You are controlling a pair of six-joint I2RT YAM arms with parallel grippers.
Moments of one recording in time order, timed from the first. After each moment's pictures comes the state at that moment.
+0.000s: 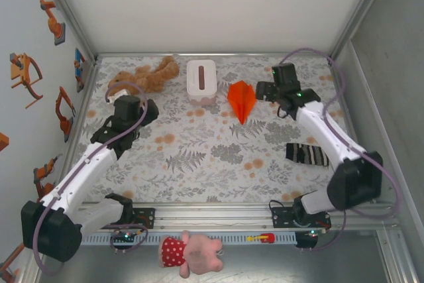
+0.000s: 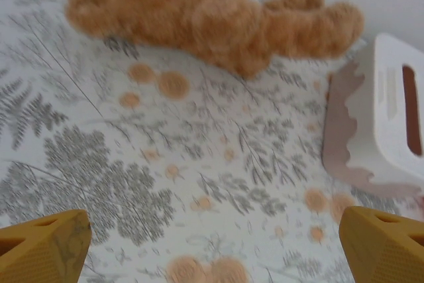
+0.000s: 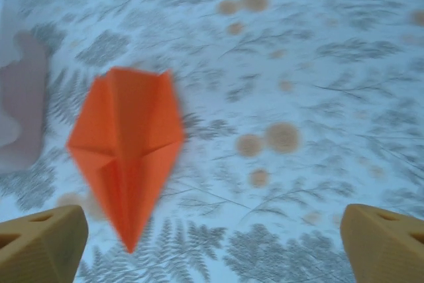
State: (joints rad) left arm -0.38 1.04 0.79 -0.41 -0.39 -0.64; right arm 0.33 1.38 1.19 -0.57 0.27 0.32
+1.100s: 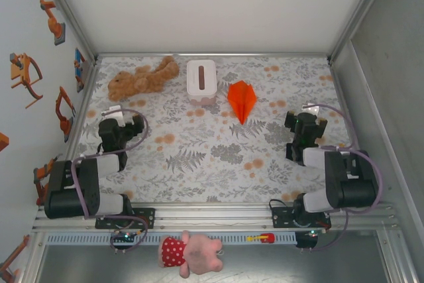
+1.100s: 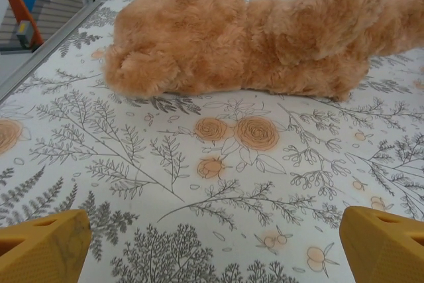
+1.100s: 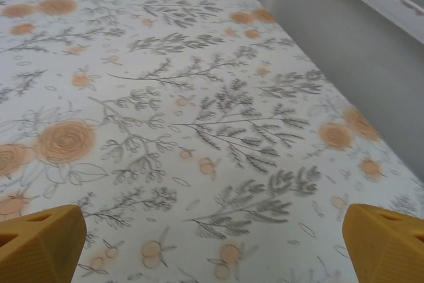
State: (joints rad) left arm 0.02 1.39 0.29 0.72 -0.01 -0.09; right arm 0.04 1.45 0.37 0.66 0.37 0.06
